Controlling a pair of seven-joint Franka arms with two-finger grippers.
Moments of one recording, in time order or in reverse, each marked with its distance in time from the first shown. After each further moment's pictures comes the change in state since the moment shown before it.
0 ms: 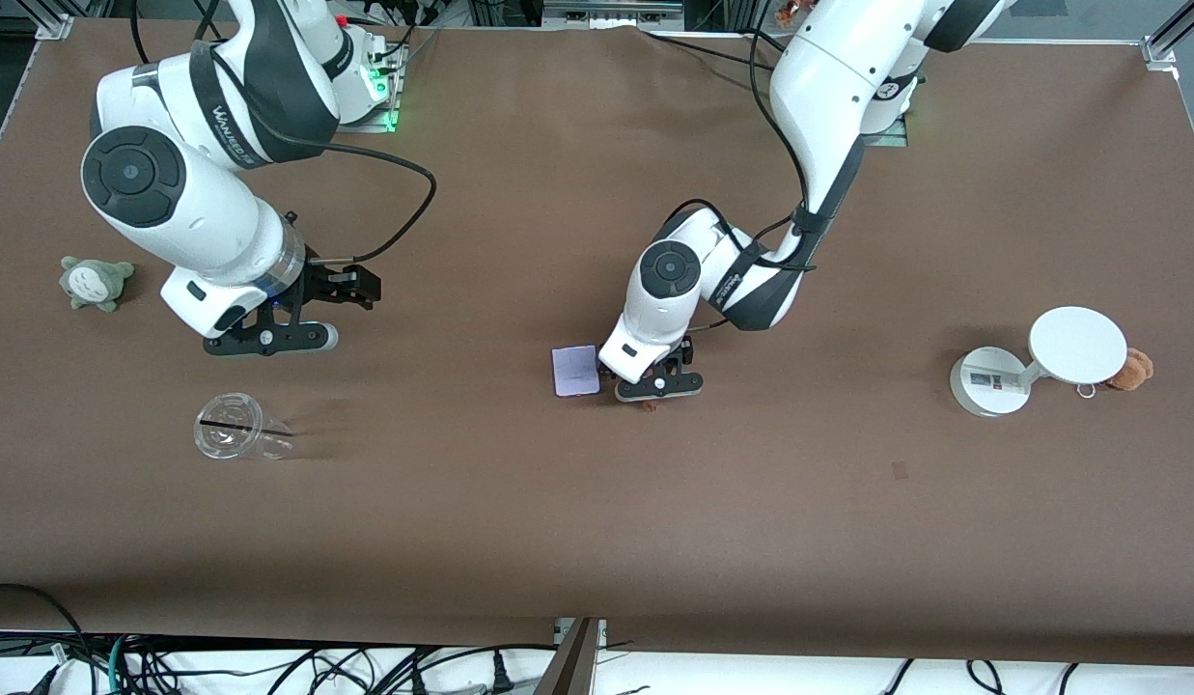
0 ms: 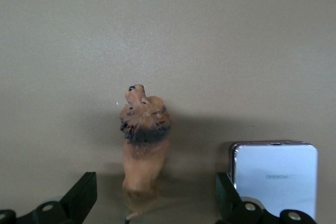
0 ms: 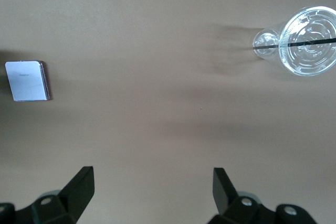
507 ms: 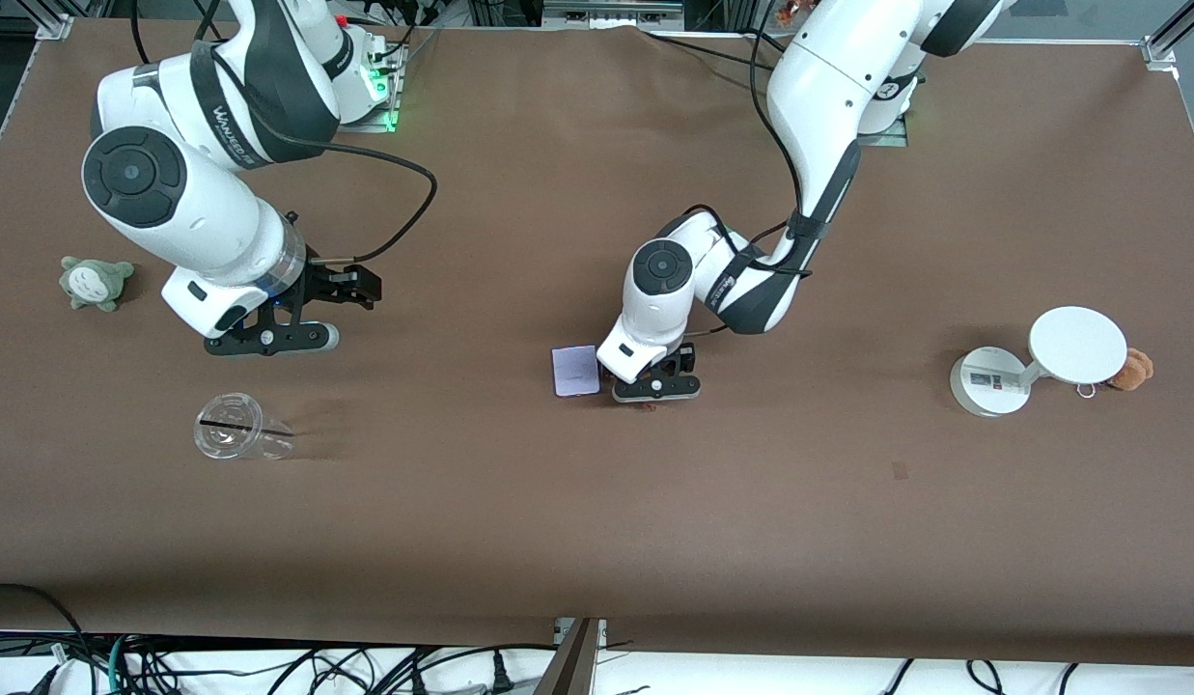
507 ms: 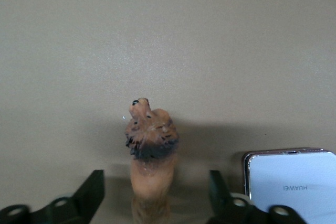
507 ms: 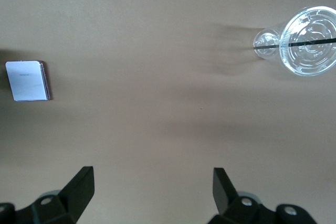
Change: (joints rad) left arm -0.001 0.005 0.001 0.002 0.070 0.006 -0.018; right arm 0.001 0.000 0.000 0.000 0.001 0.000 0.000
